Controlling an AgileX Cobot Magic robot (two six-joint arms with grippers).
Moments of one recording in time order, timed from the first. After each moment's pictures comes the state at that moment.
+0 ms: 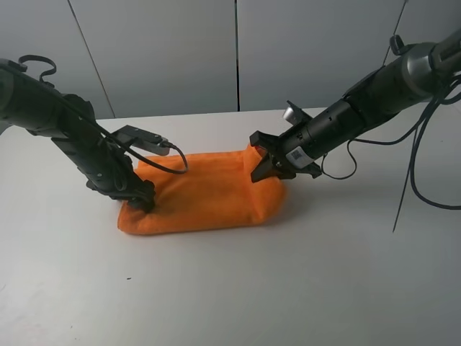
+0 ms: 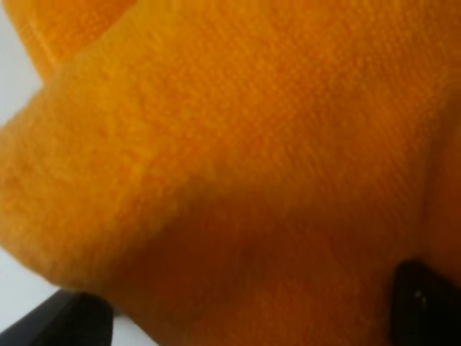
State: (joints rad) left arm -0.31 2.02 -1.03 -0.09 0.47 0.25; right arm 0.29 2.10 -1.12 1.16 0.74 -0.74
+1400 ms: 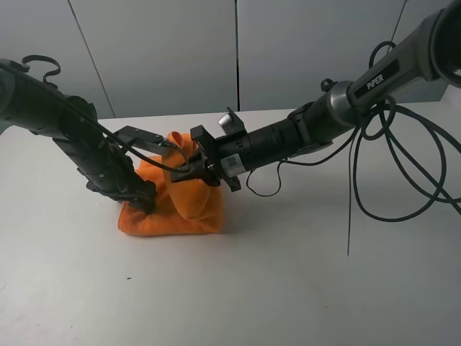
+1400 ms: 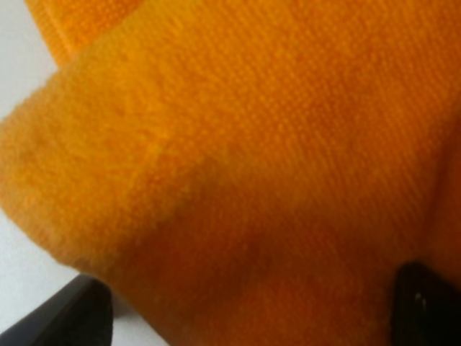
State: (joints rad) left arm -0.32 2.02 -1.03 -0.04 0.46 0.15; right arm 0.48 2.32 -1.26 1.67 1.07 -1.04
